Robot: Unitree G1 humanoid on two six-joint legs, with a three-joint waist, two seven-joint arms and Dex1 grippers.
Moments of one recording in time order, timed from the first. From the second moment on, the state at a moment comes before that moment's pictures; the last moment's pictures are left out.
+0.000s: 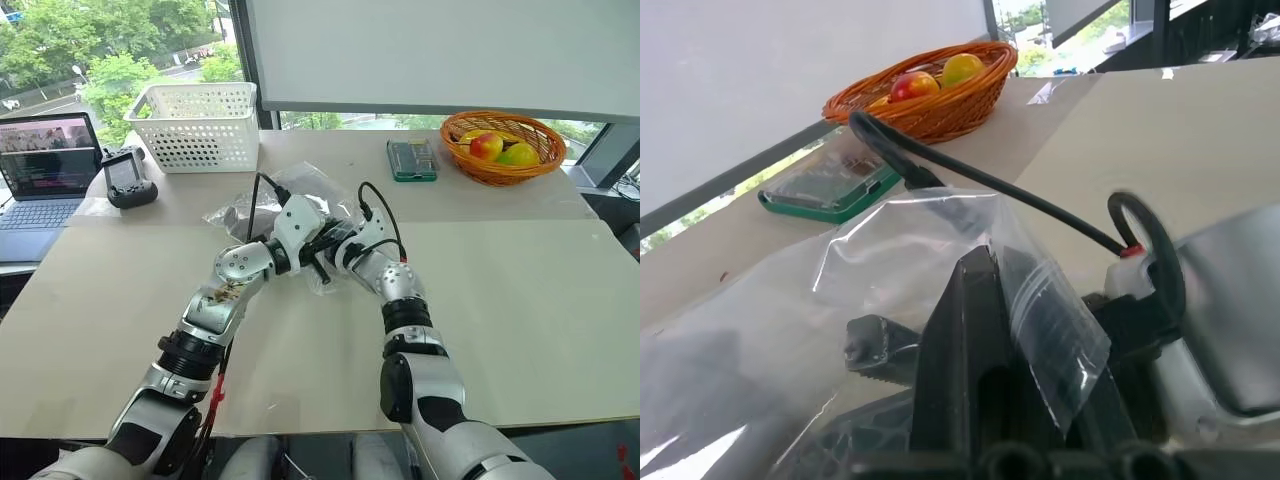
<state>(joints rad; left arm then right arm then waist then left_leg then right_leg) -0.67 0.16 -0.23 0.10 -0.03 0.24 -0.62 -0.85 -0.01 -0.35 0.61 0.89 0.79 0.06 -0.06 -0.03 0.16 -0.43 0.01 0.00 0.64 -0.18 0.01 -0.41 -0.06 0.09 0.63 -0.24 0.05</state>
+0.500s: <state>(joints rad) -0.69 0.10 -0.38 0.10 -0.06 0.10 -0.67 -0.60 -0.11 -0.51 0.08 1.40 1.22 -0.51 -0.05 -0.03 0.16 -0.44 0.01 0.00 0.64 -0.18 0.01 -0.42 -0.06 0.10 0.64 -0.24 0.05</state>
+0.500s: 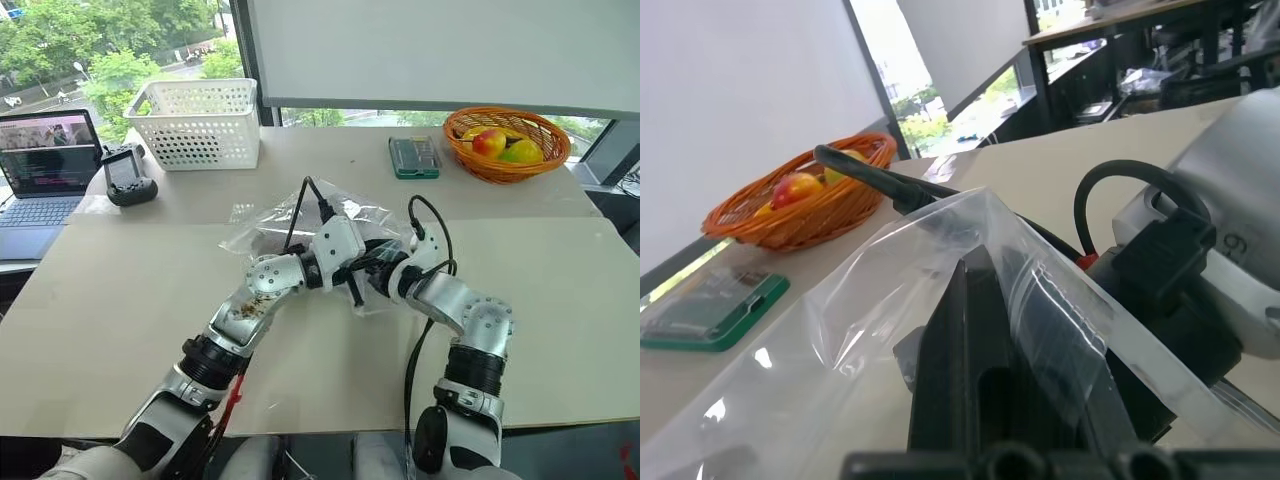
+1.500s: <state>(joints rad) -0.68 0.14 -0.32 0.21 -0.03 0.09 -0.60 -0.69 -0.34 -0.33 0.15 1.47 1.10 -0.47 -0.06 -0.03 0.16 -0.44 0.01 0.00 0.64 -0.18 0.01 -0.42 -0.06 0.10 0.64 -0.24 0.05</state>
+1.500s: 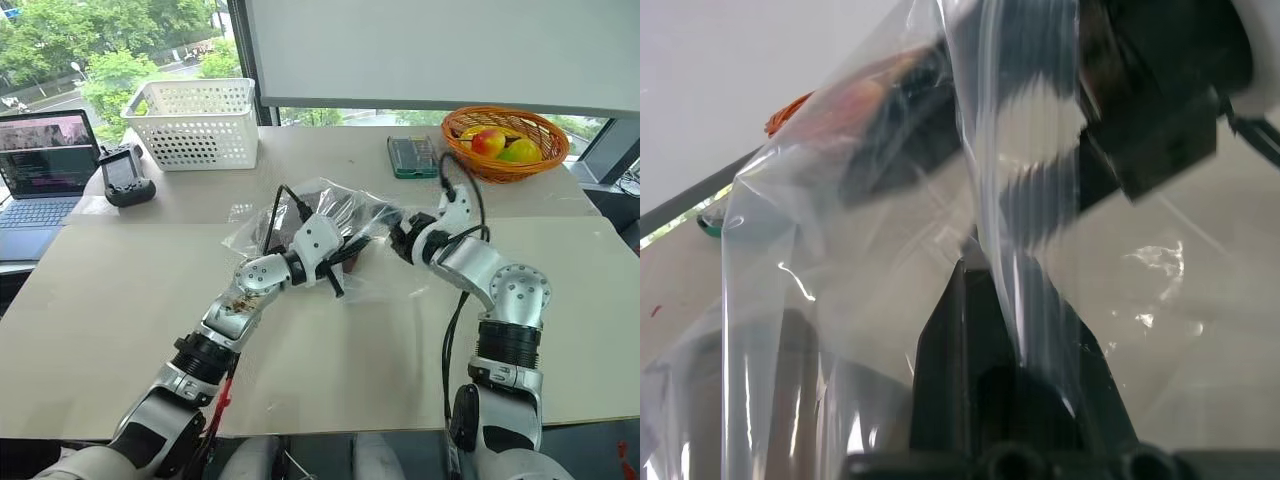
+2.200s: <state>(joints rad) -0.74 0.15 -0.27 0.25 0.03 0.12 -0.54 -0.86 -0.51 -0.23 0.23 1.09 1.29 -0.06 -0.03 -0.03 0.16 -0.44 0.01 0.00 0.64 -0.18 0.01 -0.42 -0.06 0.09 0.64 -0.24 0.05</state>
